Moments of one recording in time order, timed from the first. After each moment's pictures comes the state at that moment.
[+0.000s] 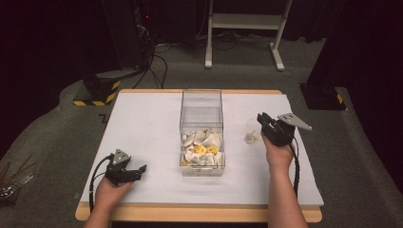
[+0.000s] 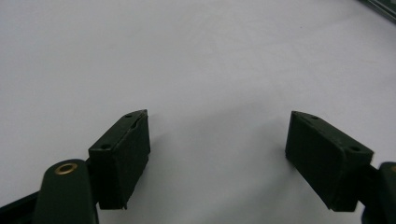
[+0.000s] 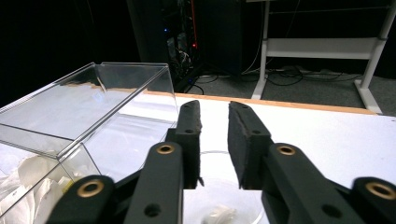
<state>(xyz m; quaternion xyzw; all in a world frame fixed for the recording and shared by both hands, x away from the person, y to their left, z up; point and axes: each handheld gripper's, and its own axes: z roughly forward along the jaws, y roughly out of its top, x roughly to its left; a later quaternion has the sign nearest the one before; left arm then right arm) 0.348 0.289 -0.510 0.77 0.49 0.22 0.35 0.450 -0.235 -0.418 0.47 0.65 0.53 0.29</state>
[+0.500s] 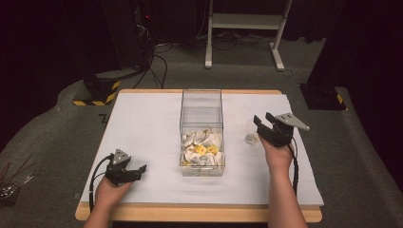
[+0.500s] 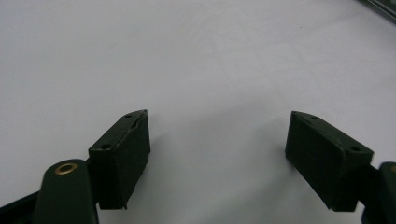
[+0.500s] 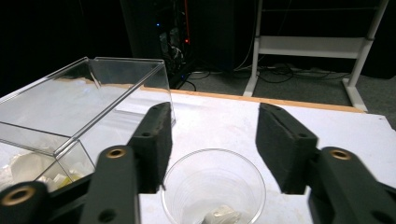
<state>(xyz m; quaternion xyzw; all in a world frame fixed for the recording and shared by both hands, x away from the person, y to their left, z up) 0.348 0.289 -0.510 0.77 0.48 0.22 0.35 0.446 -0.228 -0.414 0.47 0.65 0.51 0.30</state>
